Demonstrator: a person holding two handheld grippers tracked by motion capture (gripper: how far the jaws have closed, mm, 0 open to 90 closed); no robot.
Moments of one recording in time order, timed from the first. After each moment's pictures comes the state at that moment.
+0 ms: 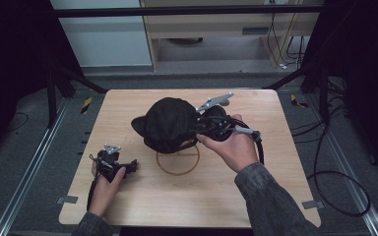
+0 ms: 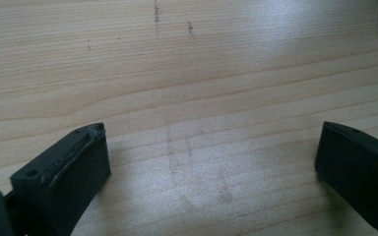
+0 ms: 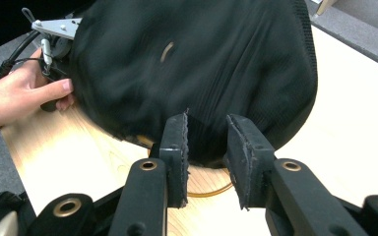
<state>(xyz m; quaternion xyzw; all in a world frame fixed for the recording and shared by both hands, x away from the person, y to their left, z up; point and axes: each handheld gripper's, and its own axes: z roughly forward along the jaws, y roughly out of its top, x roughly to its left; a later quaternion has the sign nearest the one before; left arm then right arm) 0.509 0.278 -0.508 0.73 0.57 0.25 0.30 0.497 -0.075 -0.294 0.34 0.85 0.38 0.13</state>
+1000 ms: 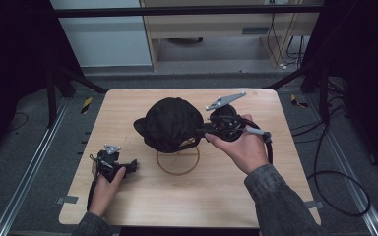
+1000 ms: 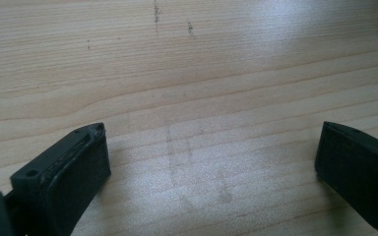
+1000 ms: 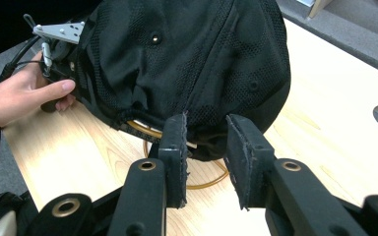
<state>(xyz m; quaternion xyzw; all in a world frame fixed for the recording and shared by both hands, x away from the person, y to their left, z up) 0.509 0.278 -0.508 0.73 0.57 0.25 0.30 0.490 -0.096 -0.286 0.34 0.84 0.39 0.14</state>
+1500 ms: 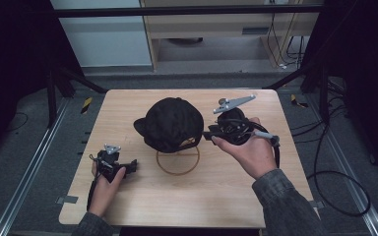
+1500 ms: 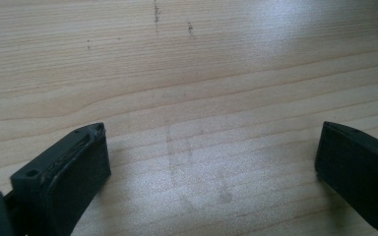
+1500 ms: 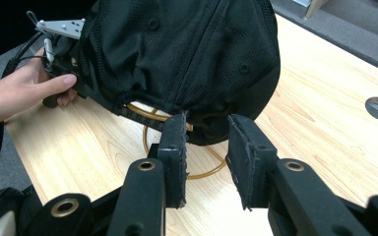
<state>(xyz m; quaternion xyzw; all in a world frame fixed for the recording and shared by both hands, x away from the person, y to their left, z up) 0.509 0.278 -0.508 0.73 0.57 0.25 0.30 0.479 -0.111 -0.285 0.35 0.84 0.39 0.14</state>
